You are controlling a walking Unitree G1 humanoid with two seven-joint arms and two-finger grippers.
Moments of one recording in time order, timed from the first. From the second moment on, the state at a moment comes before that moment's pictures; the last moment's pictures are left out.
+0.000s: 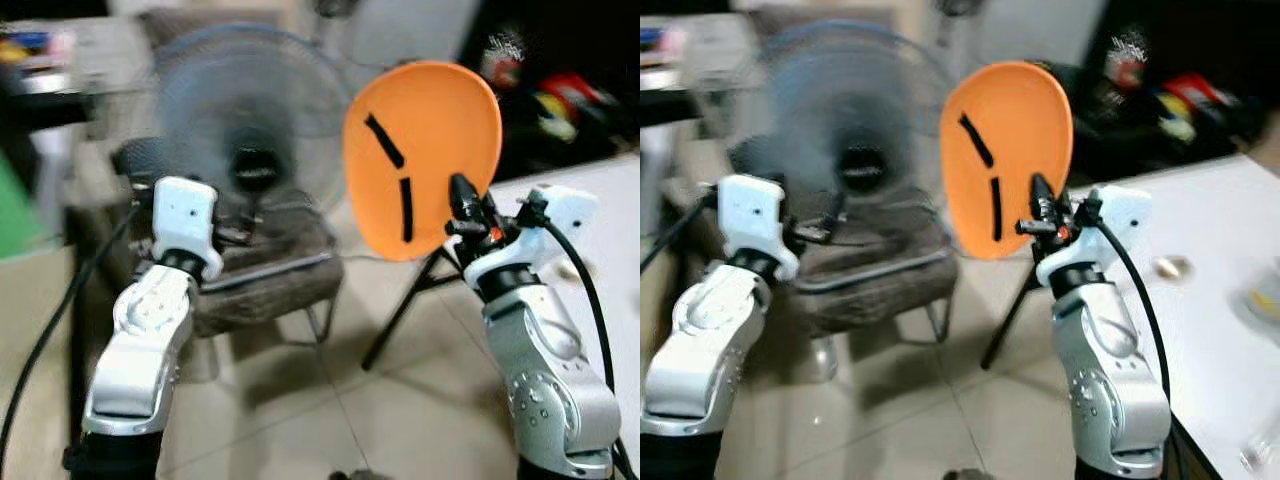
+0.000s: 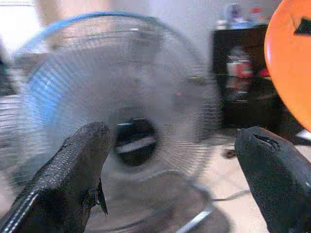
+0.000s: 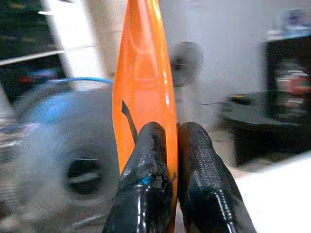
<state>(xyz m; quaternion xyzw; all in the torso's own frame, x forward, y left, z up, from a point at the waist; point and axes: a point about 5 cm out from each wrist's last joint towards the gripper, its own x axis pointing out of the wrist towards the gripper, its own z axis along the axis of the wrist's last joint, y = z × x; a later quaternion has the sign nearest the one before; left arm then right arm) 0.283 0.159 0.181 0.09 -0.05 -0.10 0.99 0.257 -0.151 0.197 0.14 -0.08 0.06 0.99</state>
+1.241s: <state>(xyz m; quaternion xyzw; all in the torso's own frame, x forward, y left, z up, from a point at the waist) 0.293 0.156 0.180 0.10 -0.04 -0.12 0.99 0.253 -0.162 0.168 0.15 -0.01 0.01 0.99</state>
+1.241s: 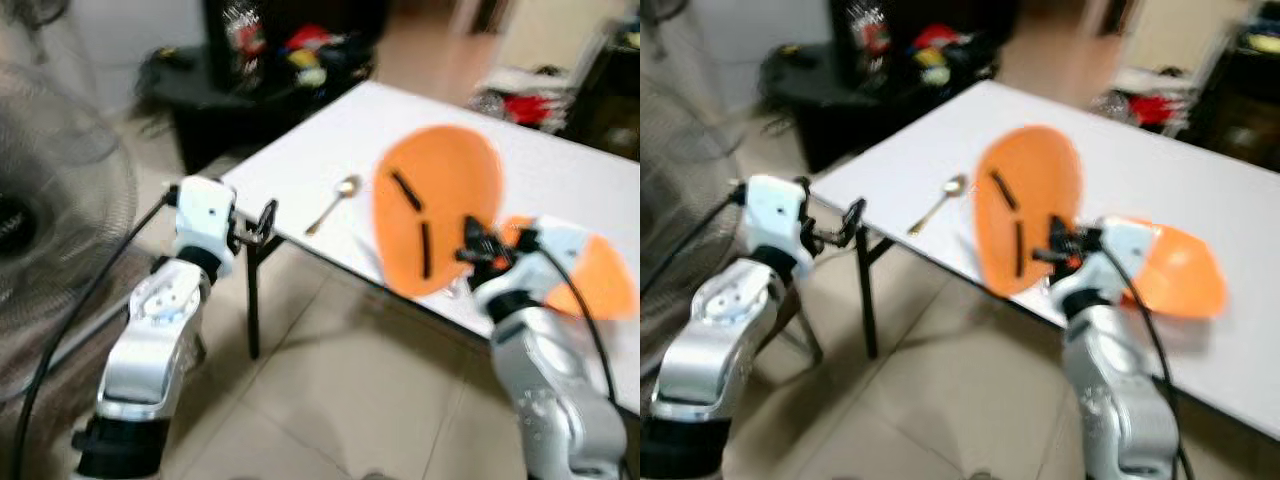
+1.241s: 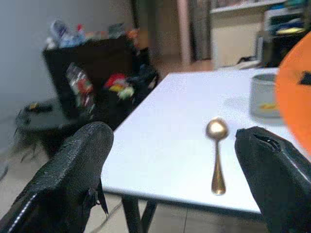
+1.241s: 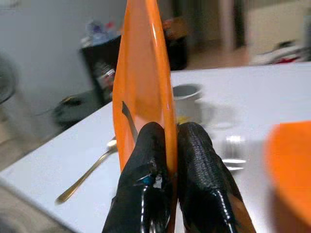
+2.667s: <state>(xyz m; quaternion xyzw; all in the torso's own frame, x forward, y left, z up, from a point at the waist) 0.286 0.163 0.173 0.10 -0.02 -0.13 0.99 0.258 -0.151 0.160 0.22 0.03 0.06 0.97</state>
